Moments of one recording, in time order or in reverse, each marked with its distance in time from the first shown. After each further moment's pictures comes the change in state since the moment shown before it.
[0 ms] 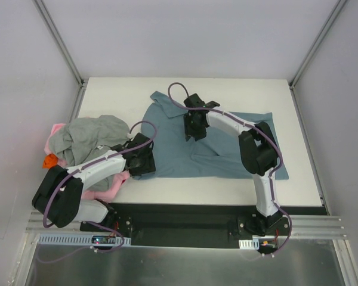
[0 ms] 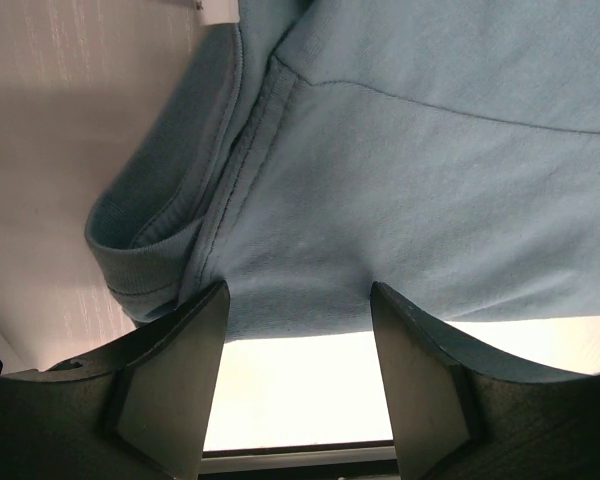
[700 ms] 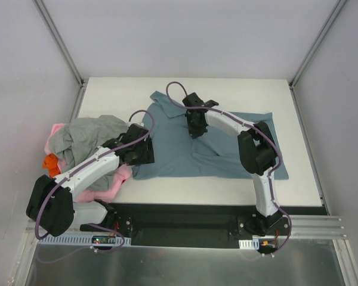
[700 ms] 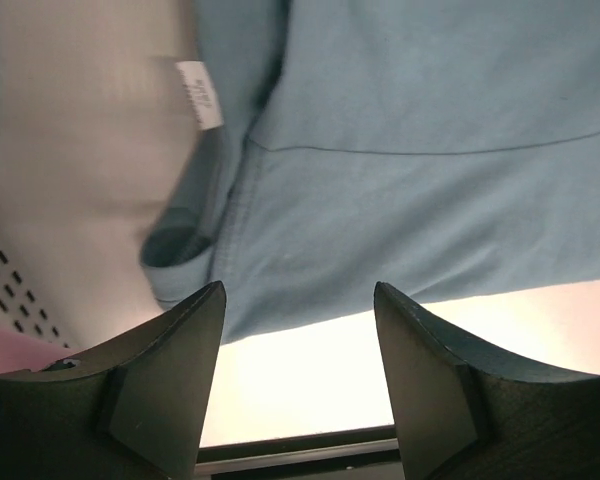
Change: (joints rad) left arm 0.026 -0.090 0.112 -0.056 -0.012 0.145; right arm 0.005 0.026 0.039 -0.024 0.097 -0.067
